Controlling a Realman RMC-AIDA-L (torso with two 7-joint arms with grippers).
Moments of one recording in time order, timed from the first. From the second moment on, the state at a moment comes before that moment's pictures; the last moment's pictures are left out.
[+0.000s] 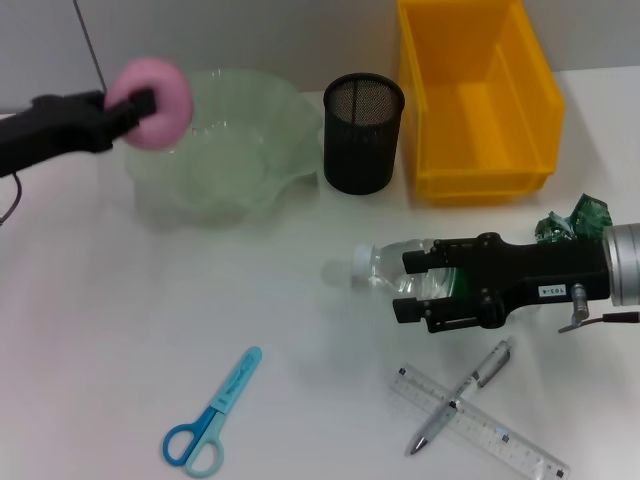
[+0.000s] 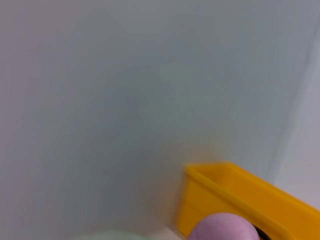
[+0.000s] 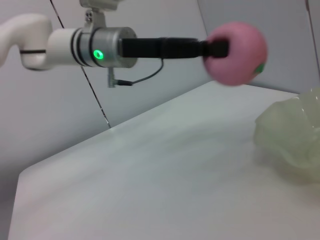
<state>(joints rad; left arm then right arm) -0.60 -2.06 0.67 0.71 1.83 1.28 -1.60 0.54 2.00 -0.86 -0.55 -1.92 -1.58 1.40</state>
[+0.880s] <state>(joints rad) -0.68 -2.08 1.05 0.54 1.60 0.81 -1.38 0.54 2.00 -0.86 -0.55 -1.92 -1.58 1.40</state>
